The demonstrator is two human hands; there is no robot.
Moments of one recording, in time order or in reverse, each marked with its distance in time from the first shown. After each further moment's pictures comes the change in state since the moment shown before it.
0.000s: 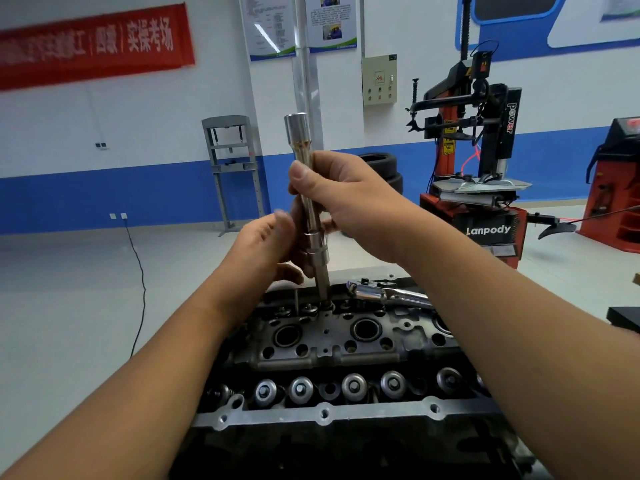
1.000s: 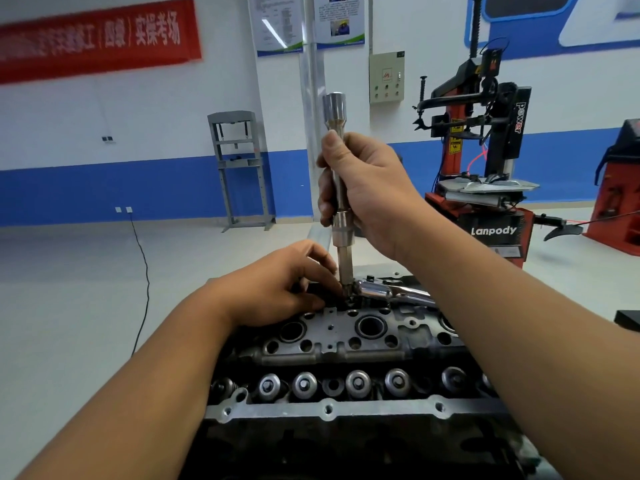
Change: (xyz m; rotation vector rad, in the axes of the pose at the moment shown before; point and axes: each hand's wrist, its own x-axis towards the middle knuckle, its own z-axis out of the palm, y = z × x) left_hand 0.001 -0.003 -0.003 0.718 -0.407 0.009; right_hand 0.005 0.004 0.000 0.225 0.230 -0.041
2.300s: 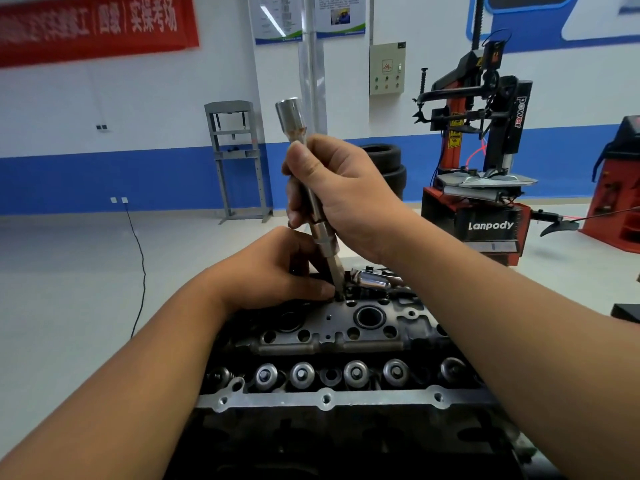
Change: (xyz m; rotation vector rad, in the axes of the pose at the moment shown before) left_hand 0.000 -0.007 0.000 -0.289 0.046 0.000; right_hand -0.013 0.006 0.019 -0.019 -0.167 -0.053
